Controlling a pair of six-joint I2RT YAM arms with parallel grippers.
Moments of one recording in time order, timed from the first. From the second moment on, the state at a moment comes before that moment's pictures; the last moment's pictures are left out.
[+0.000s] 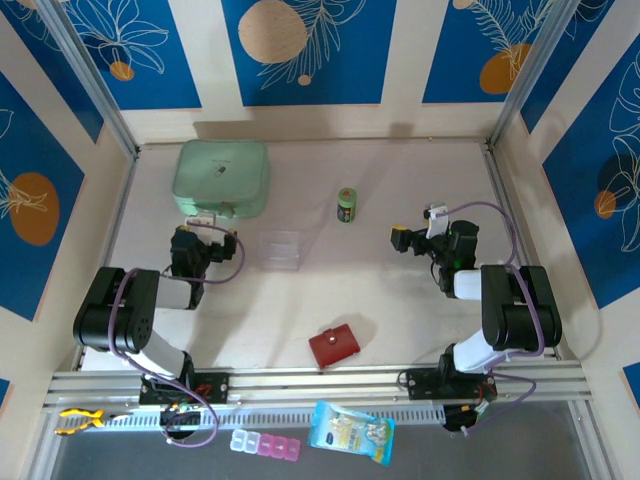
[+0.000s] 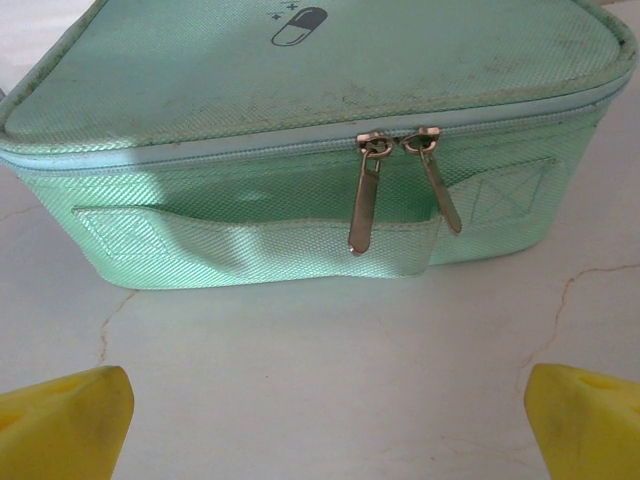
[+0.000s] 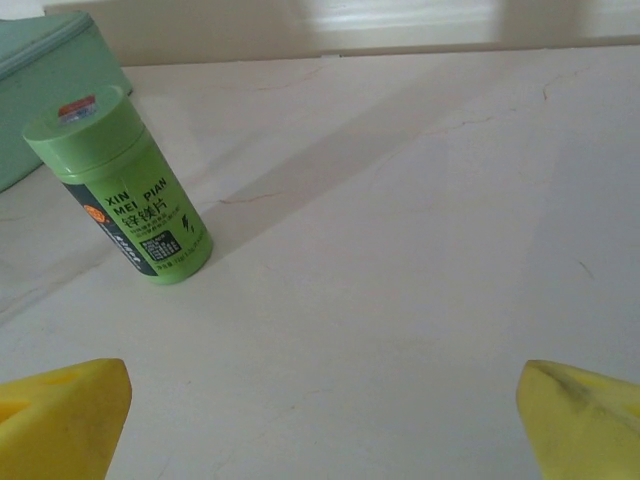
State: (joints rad) left arm -0.08 1.56 0.36 0.85 -0.04 0.08; right arm -0.04 1.52 0.40 0.74 -0.45 0.03
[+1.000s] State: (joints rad) left arm -0.12 1.02 0.83 -0.49 0.09 -0.22; right arm 0.29 0.98 0.69 -0.35 -0.28 0.26
